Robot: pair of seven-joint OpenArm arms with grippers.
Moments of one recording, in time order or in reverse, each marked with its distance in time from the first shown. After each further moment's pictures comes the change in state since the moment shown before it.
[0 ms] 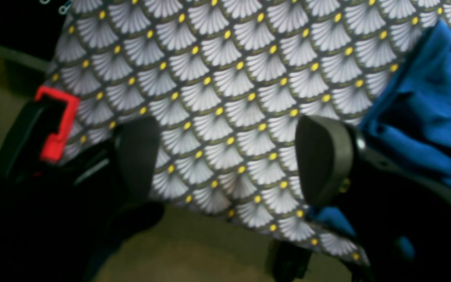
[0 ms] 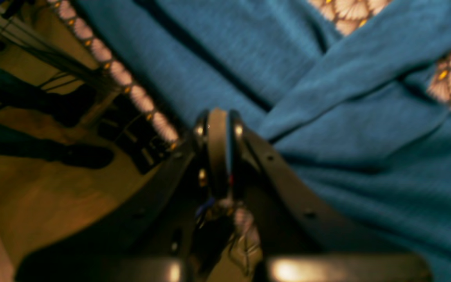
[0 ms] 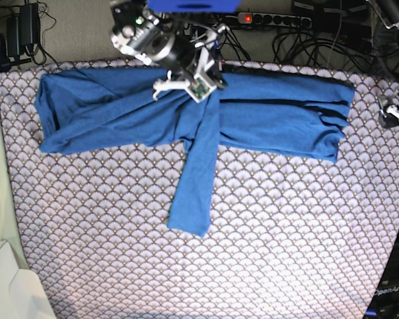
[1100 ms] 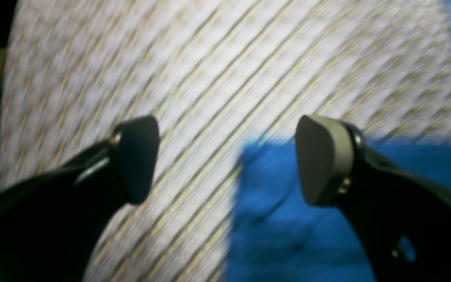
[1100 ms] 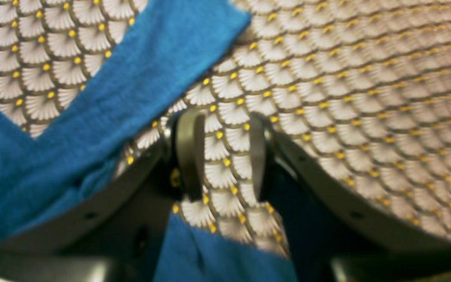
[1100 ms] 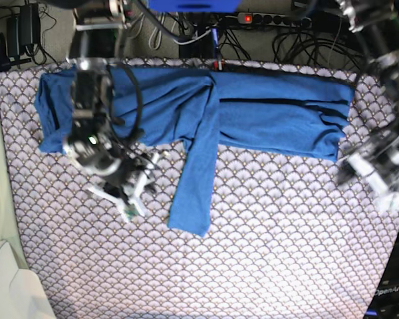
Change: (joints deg) left arm -14.9 4.4 19.2 7.8 -1.8 -6.4 0.2; right arm 32.0 1.0 21.4 -13.8 0.5 -0.2 -13.5
